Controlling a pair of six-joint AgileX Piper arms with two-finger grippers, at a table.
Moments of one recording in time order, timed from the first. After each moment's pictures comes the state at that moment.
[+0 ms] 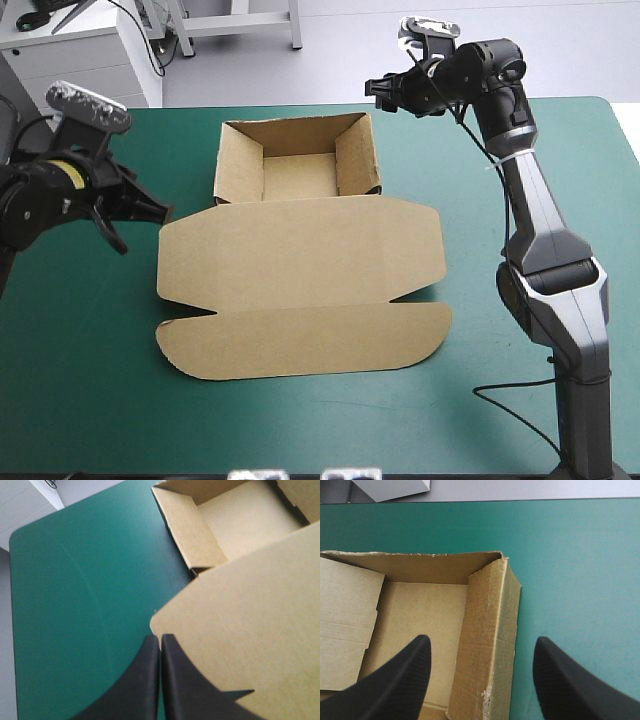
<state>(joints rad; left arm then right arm) -0.32 1.21 -1.62 0.19 1.25 0.12 0.27 2.24 -2.66 0.22 1.25 0.18</state>
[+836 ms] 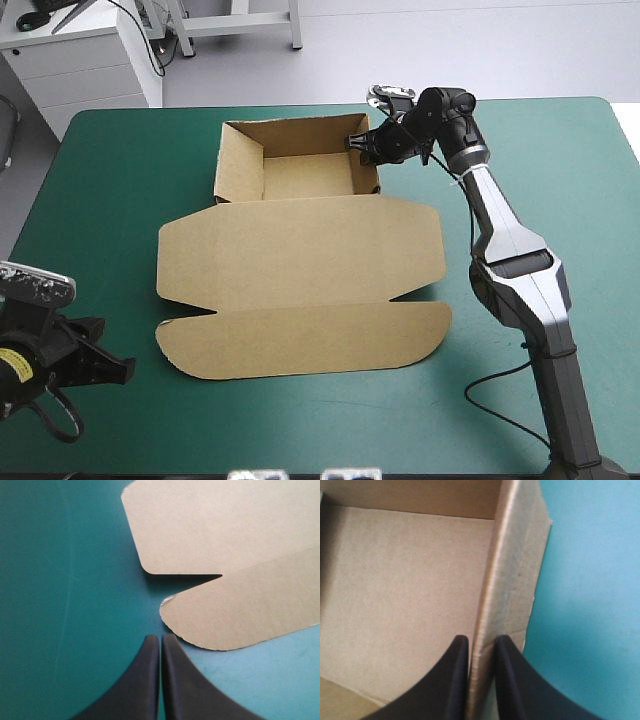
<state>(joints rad) -0.32 0.65 -1.02 0.13 1.25 -0.04 0.29 2.50 -2.66 0.36 1.24 0.04</state>
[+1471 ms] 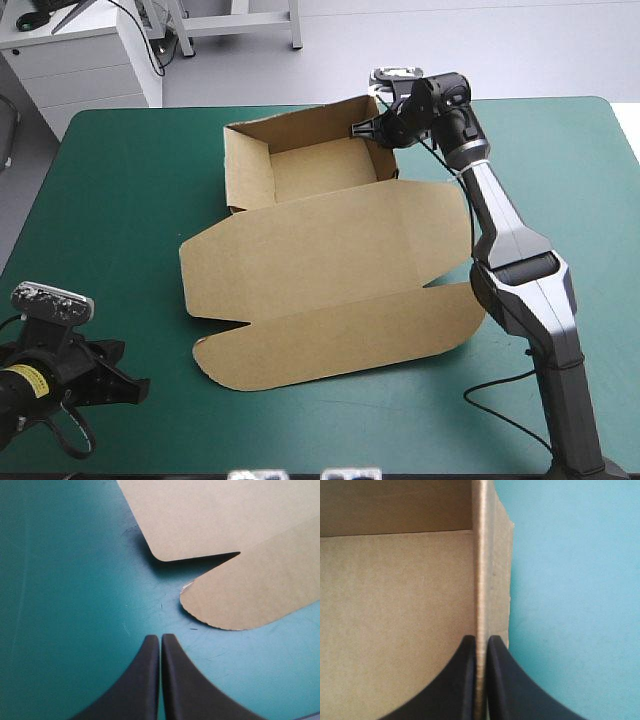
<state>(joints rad) -0.32 0.62 -0.93 0.03 1.25 -0.04 0.33 2.38 -2.66 0.10 1.25 0.13</state>
